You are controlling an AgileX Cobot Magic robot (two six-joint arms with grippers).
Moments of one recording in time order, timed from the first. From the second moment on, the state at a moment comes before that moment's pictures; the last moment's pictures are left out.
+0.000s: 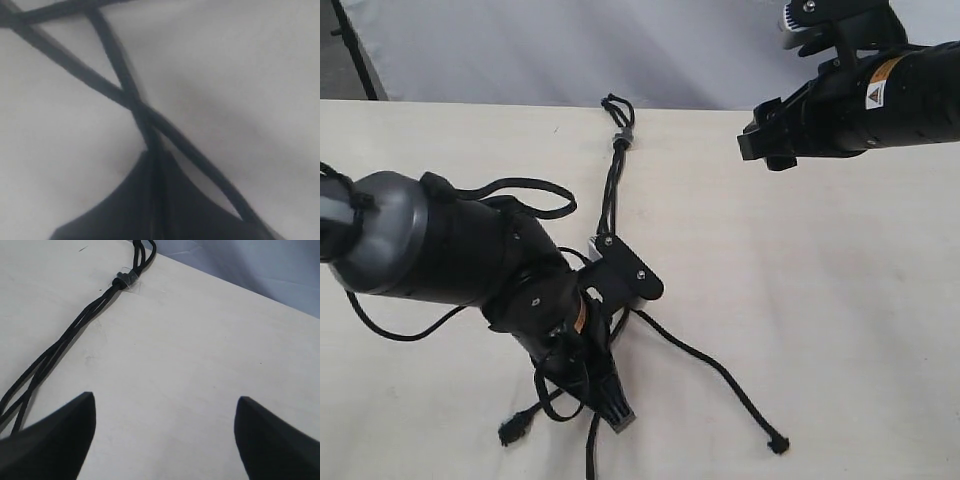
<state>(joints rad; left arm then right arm) -0.74 1.86 -0.94 0.10 0.47 -0.04 0.26 1.45 -0.94 -0.23 0.27 0.12</state>
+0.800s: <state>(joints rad) -0.54 1.79 -0.88 0.10 0.43 -0.09 0.26 1.45 -0.94 -0.23 0.27 0.12</state>
